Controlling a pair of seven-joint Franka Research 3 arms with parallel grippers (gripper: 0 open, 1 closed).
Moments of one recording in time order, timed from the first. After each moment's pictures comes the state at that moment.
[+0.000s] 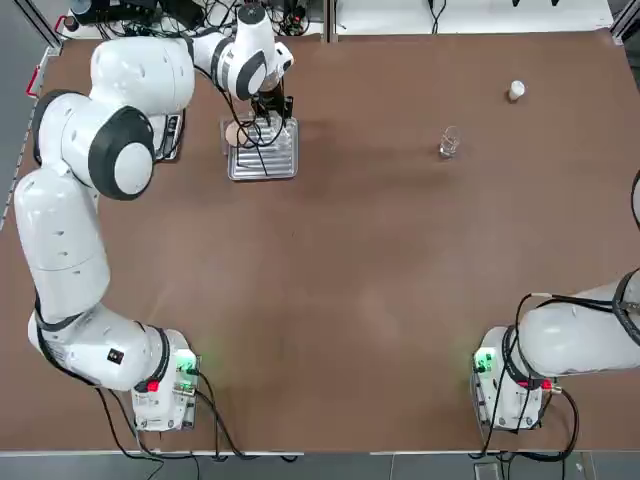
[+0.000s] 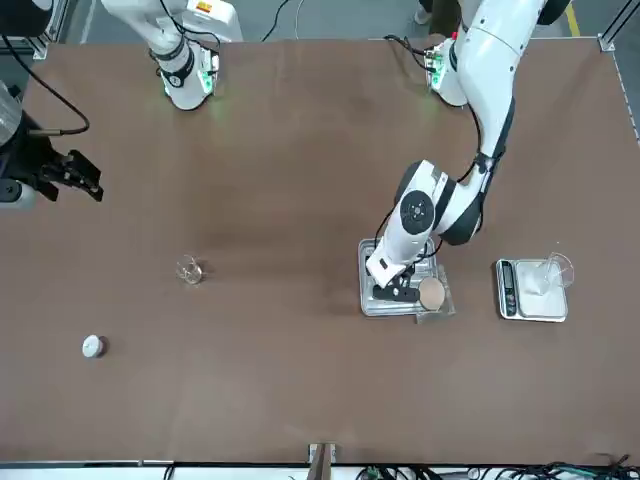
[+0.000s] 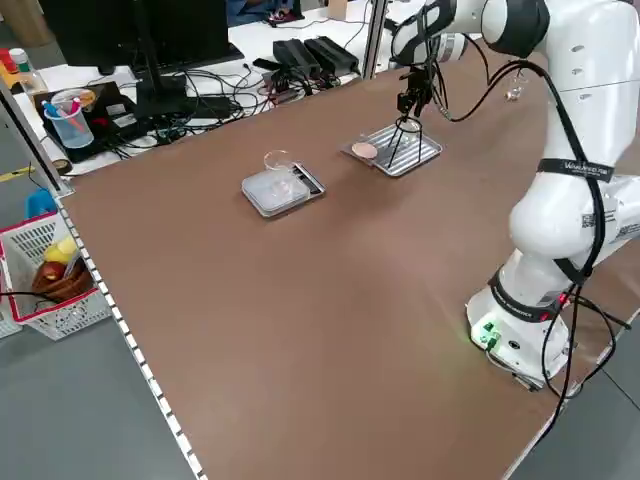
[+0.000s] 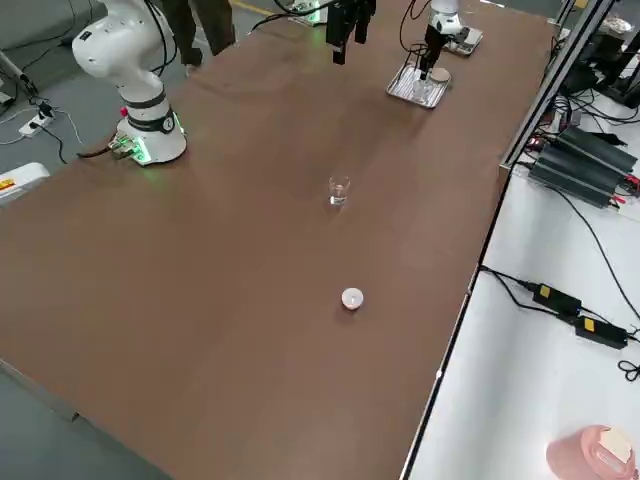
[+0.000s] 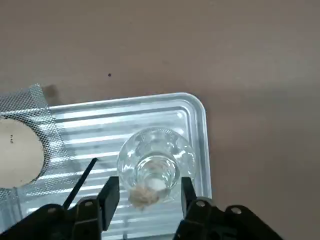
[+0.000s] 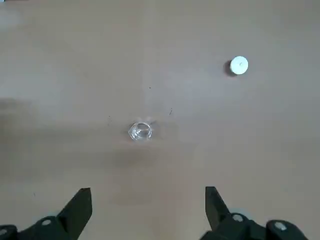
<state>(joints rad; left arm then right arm) -0.34 0.61 -0.20 -1.68 0.13 2.34 -0.51 0.04 0.04 0.03 -1.51 0.00 1.59 0.09</state>
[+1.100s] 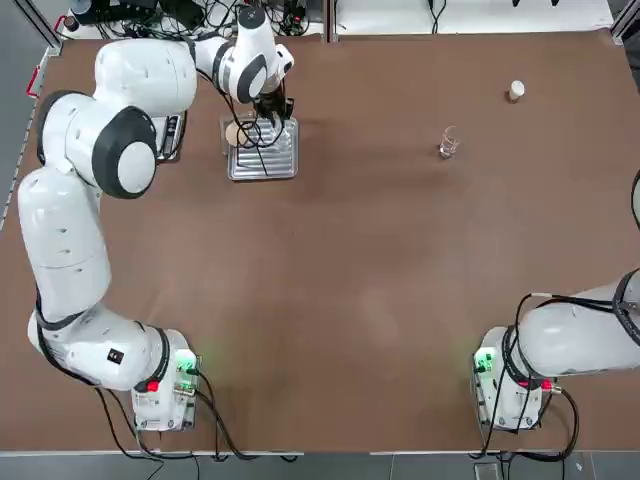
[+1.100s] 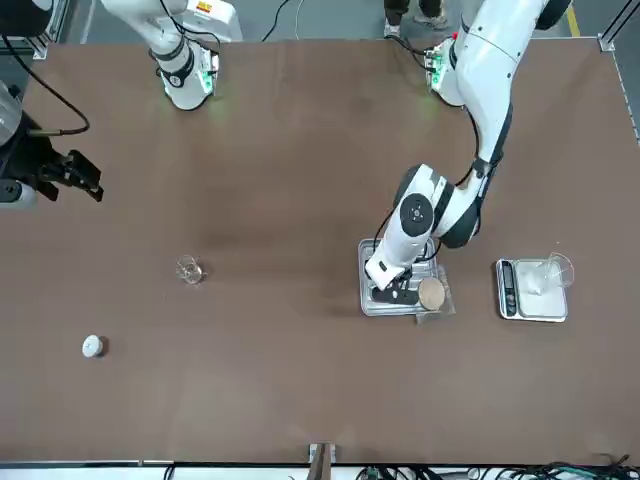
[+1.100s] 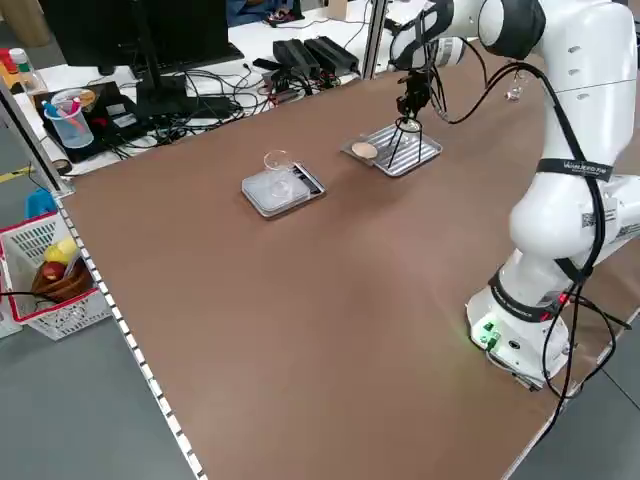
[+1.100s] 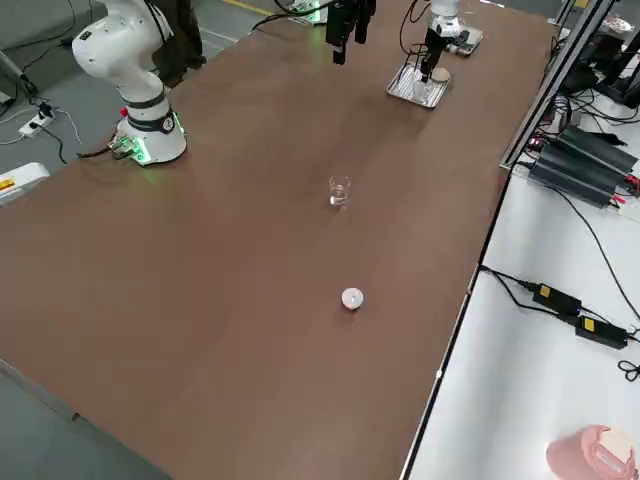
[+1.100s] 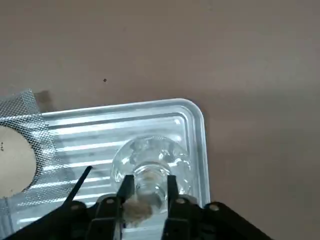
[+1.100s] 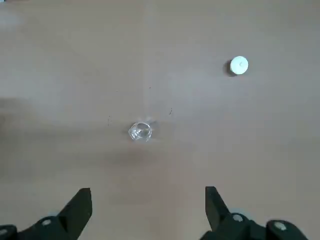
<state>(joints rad) -0.34 0.63 -0.20 -1.68 0.13 2.37 -0.51 0.04 0.04 0.03 -1.51 0.00 1.59 0.09</state>
